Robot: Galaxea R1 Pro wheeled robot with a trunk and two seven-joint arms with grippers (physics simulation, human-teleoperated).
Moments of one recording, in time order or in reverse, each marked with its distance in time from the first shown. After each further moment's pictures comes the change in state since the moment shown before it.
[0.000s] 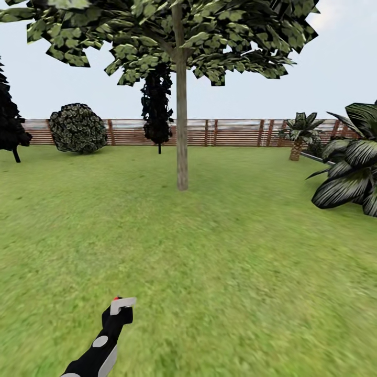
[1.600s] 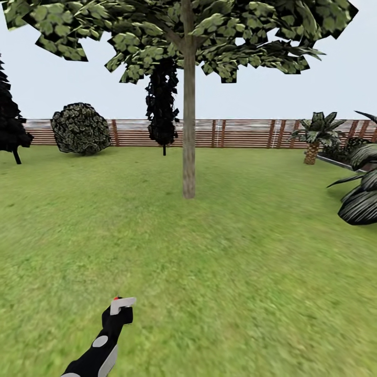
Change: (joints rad) left arm 0.000 0.000 0.000 -0.001 0.000 0.000 0.001; right arm 0.000 0.000 0.000 0.000 0.003 0.000 0.000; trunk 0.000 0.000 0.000
